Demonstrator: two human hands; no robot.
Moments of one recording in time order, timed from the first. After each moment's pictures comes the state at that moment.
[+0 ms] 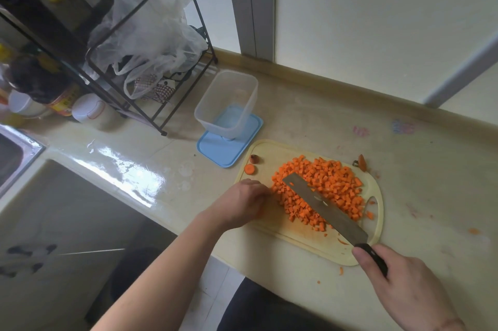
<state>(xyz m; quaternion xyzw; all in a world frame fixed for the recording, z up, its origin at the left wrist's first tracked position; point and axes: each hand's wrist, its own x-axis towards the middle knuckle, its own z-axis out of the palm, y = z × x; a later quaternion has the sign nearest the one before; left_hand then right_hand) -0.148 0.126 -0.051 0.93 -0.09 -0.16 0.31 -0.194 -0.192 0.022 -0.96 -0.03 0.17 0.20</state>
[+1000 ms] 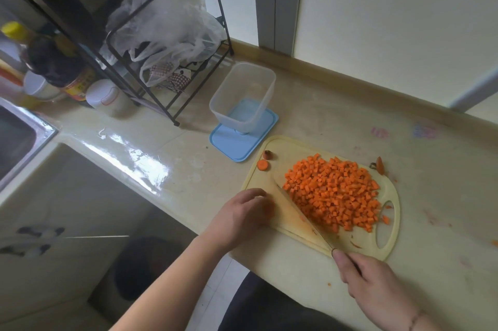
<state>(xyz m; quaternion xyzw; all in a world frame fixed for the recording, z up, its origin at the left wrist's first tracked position) -0.201 0.140 -0.087 0.93 -0.10 0.02 0.36 -0.199 -0.148 -0.003 -0.88 -0.01 0.32 0.34</state>
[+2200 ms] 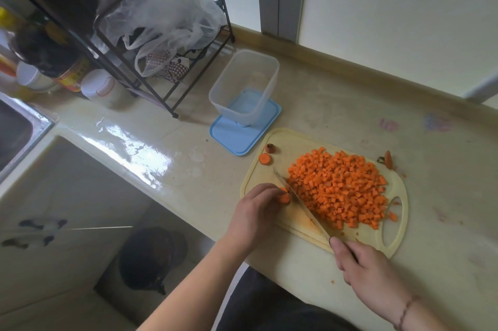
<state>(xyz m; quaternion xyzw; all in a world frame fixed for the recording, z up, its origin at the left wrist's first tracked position) -0.200 0.104 -0.092 0.90 -0.01 0.08 0.44 -0.189 -0.139 -0.018 -0.87 -0.01 0.34 0.36</state>
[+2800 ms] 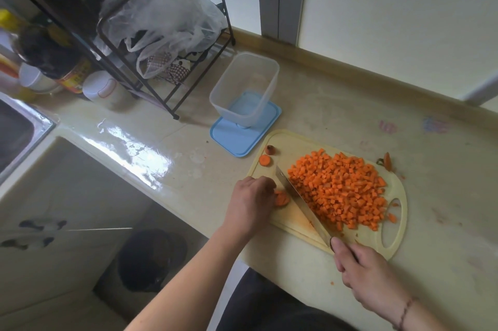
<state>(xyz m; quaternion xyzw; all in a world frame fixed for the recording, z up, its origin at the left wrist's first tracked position) -0.175 0.108 -0.082 0.94 0.05 0.08 0.33 -0.190 -0.139 -0.025 -0.83 0.05 0.38 0.40</state>
